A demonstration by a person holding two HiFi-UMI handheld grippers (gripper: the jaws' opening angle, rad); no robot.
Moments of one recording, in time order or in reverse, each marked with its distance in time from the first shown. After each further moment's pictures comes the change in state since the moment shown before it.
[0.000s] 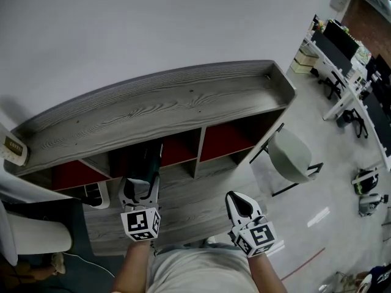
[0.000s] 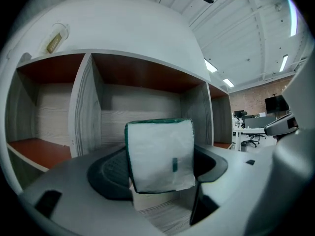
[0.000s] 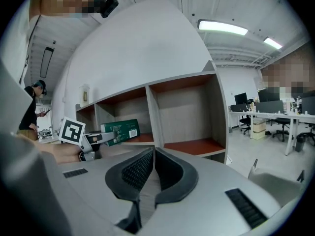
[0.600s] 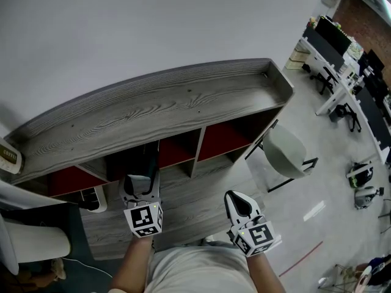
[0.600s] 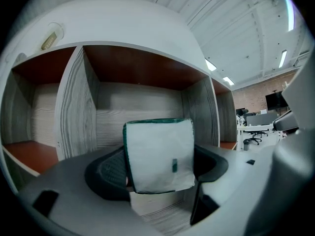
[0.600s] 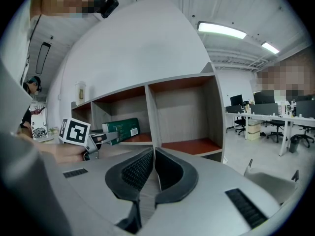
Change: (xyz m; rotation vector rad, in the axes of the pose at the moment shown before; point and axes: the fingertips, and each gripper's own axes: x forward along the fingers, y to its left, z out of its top) left arm 0.024 -0.001 0.000 0.034 -0.014 0.009; right arm 0.001 0.003 0.001 -0.006 0.005 -0.057
